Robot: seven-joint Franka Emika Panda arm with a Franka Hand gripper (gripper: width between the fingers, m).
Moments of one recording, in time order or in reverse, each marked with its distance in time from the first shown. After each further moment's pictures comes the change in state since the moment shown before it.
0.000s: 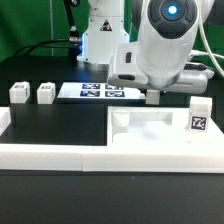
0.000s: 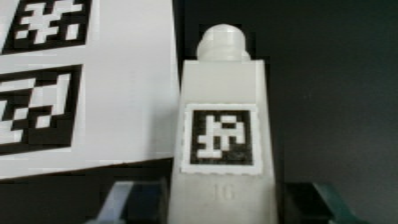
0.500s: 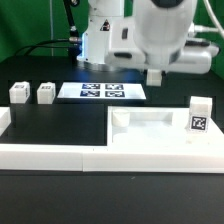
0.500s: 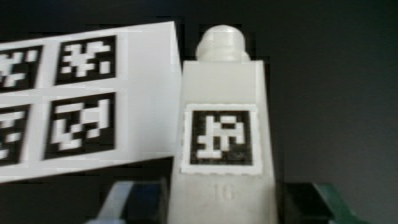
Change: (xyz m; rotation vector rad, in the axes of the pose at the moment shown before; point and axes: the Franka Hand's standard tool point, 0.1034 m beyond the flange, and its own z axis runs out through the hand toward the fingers) arm -0.030 0.013 -0.084 0.041 -0.020 -0.004
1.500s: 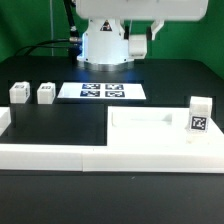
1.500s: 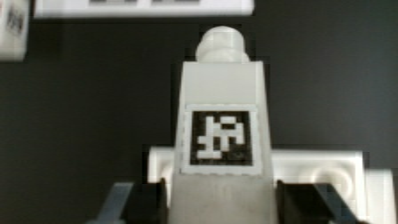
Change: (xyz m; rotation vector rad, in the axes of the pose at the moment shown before) arm 0.008 0.025 -0.111 -0.084 0.505 -0.130
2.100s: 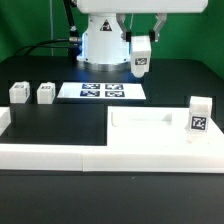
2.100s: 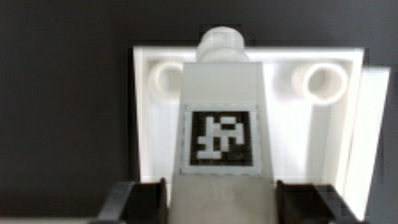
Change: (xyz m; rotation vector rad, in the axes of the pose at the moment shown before) arm 0.038 0.004 -0.021 0.007 0.448 0.008
